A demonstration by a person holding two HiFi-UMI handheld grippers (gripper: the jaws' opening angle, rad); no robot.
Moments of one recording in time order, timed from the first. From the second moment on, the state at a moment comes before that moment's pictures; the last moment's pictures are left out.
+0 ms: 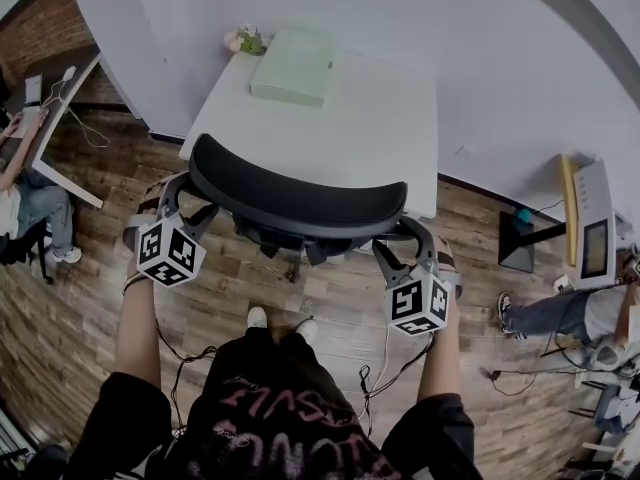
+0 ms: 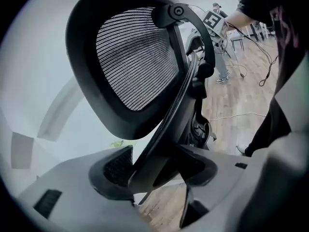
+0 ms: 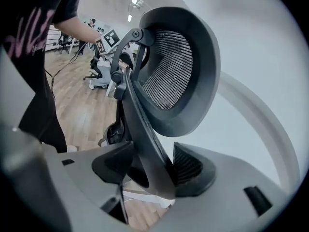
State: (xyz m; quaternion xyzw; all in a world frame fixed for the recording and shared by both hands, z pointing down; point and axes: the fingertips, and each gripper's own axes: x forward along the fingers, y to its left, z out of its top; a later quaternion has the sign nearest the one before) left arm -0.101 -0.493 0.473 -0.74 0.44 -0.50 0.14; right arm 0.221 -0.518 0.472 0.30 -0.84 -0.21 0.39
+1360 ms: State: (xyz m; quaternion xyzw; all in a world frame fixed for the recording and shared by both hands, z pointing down) left arm -0.108 -0.391 0.406 -0.78 0.58 -0.22 0.06; right arm 0.190 -0.407 0.404 0.48 -0.86 -0.09 0.17
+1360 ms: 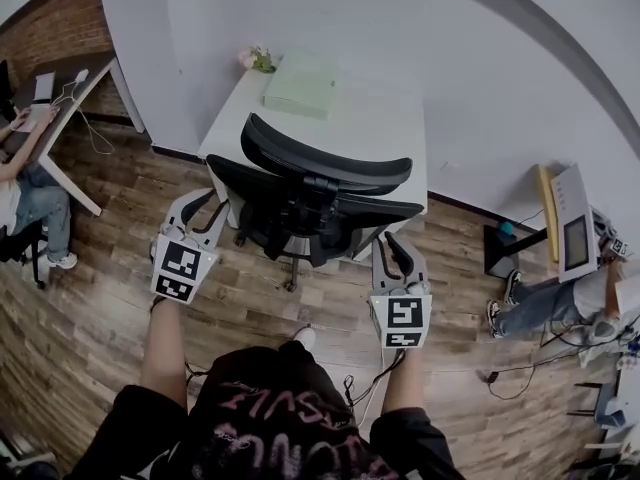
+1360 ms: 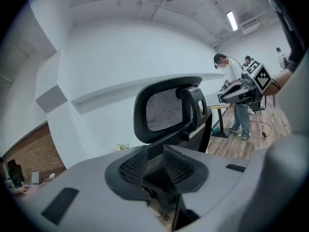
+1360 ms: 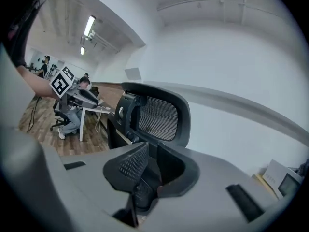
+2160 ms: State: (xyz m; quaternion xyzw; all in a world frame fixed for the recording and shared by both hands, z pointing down) left arm -0.104 -0.353 0.370 -0.80 0.58 -0.14 0.06; right arm 0.190 -0.366 0.376 0.56 -0.83 -0.02 0.07
